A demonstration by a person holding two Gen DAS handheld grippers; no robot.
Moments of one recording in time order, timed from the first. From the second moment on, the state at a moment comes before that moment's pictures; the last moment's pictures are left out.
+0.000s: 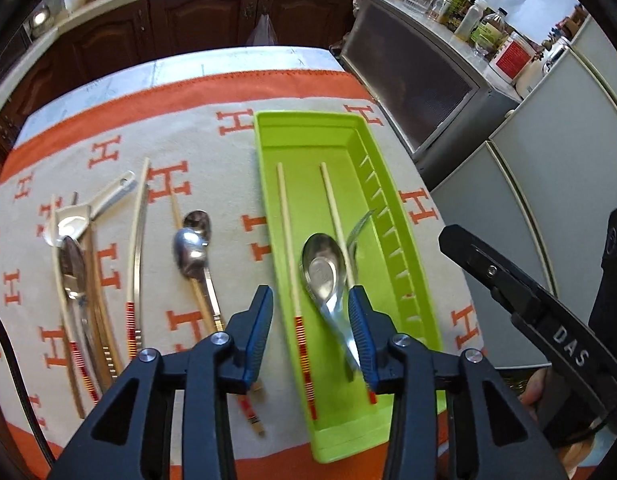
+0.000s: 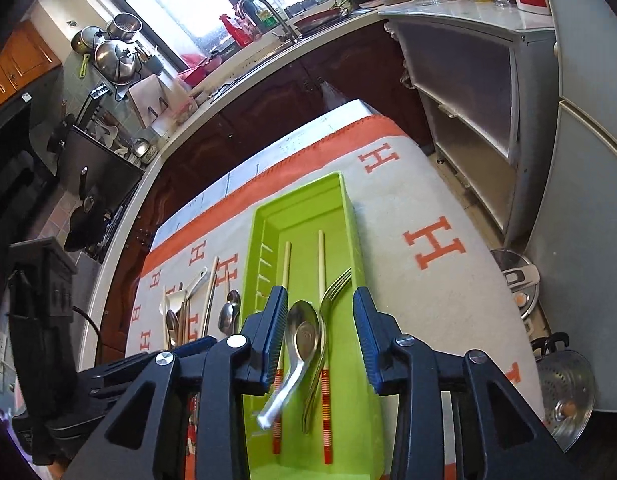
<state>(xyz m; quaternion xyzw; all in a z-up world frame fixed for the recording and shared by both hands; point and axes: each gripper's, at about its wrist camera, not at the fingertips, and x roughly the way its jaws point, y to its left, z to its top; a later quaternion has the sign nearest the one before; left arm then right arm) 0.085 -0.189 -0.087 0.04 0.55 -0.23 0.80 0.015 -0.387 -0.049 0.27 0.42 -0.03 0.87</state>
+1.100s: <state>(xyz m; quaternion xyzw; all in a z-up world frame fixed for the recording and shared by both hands) 0.075 -0.001 -0.095 0.03 0.53 -0.08 0.85 0.042 -0.198 -0.052 0.17 0.47 0.10 0.86</state>
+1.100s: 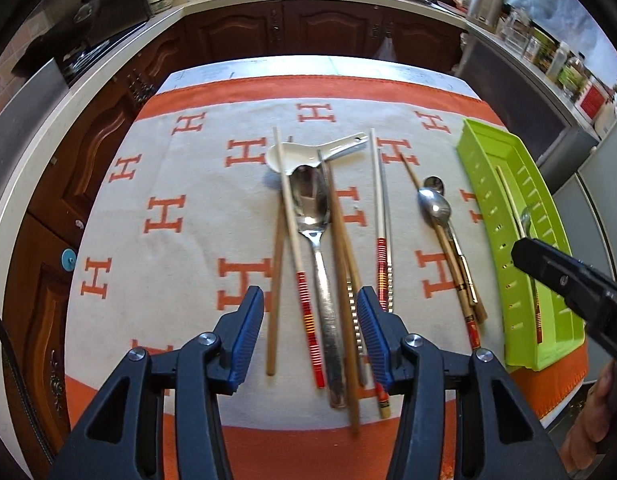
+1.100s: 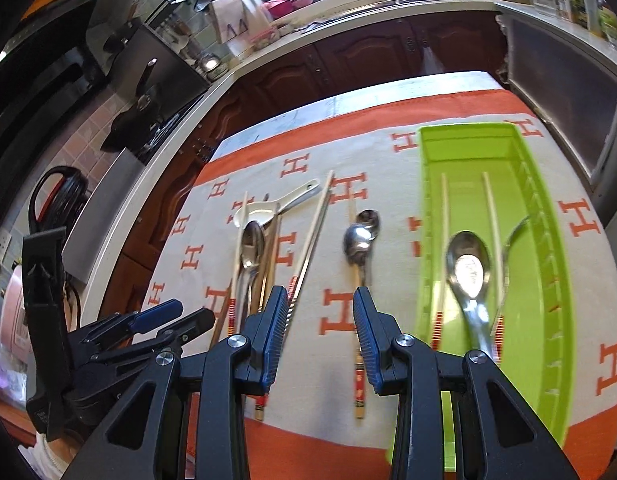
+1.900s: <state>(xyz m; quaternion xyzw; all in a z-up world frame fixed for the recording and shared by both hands) 0.081 0.076 -0.140 -0.05 0.54 -0.07 0.84 0.089 -0.068 -0.128 0.05 0.49 0.13 0.86</state>
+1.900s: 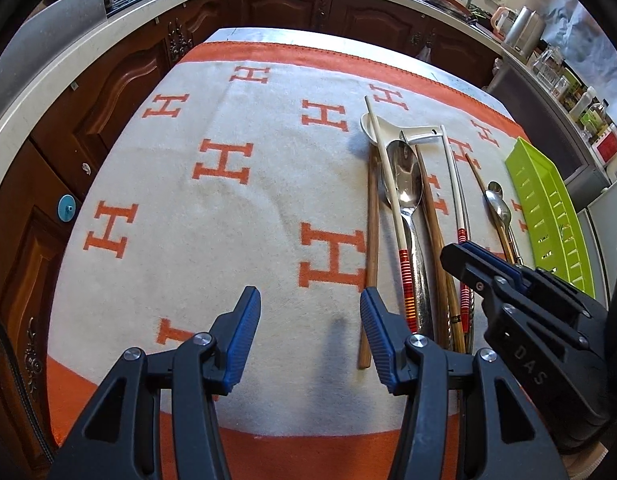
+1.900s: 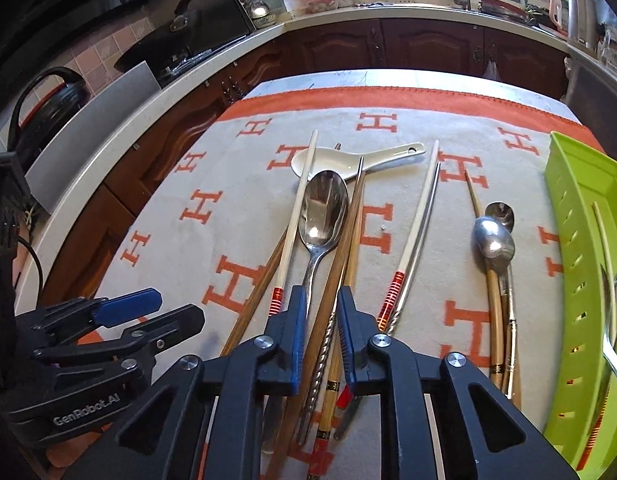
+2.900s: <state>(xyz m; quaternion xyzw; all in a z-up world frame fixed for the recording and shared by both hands) 0.125 0.037 -0.159 -0.07 0.57 -0.12 0.81 0.090 -0.096 -0.128 0.08 0.50 0.12 0.86</state>
